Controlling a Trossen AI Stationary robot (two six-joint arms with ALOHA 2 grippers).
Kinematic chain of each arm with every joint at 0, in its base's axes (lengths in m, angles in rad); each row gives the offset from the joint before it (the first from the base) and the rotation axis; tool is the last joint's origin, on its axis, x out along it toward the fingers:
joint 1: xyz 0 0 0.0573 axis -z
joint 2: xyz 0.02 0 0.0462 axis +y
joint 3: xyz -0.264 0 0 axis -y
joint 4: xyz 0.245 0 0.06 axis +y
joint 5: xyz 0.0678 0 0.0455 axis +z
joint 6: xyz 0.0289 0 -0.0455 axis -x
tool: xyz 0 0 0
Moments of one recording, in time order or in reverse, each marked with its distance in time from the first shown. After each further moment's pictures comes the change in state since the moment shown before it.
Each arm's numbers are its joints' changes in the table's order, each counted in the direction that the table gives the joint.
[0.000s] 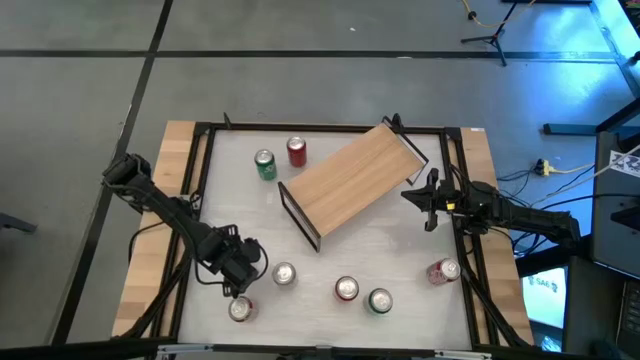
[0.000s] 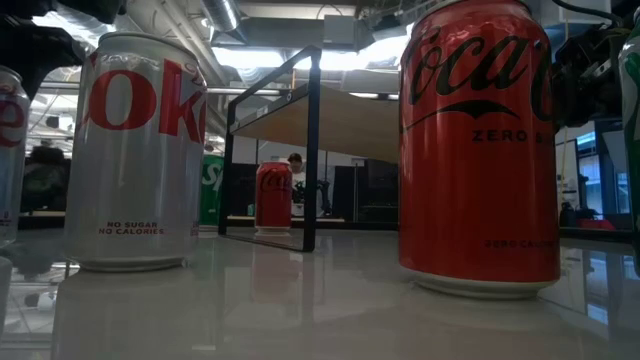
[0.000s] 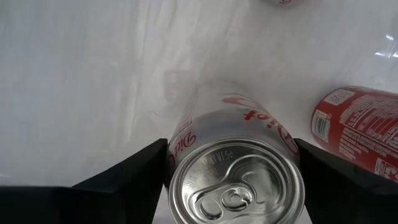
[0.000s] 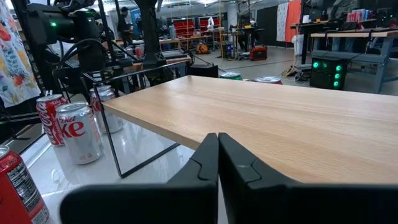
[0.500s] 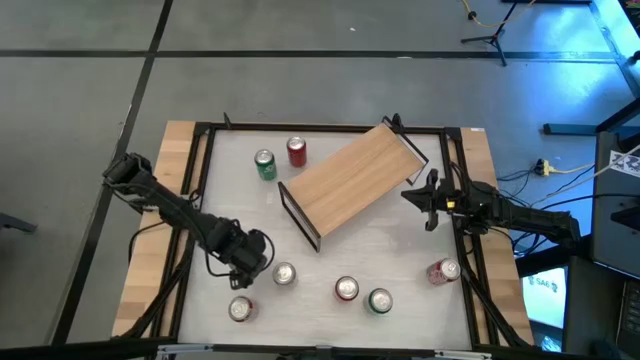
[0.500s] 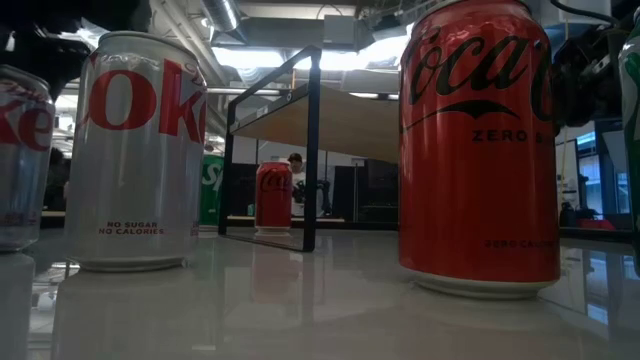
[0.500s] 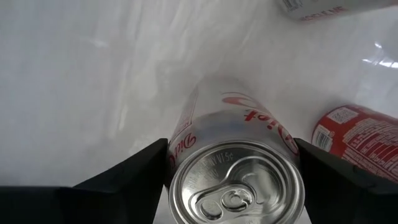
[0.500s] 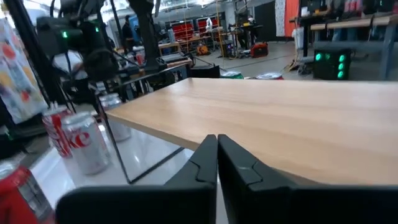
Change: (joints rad) left arm -0.096 0.000 0.000 0.001 -0.084 0.000; right arm 0.000 0.000 0.000 -0.002 0.000 -0.088
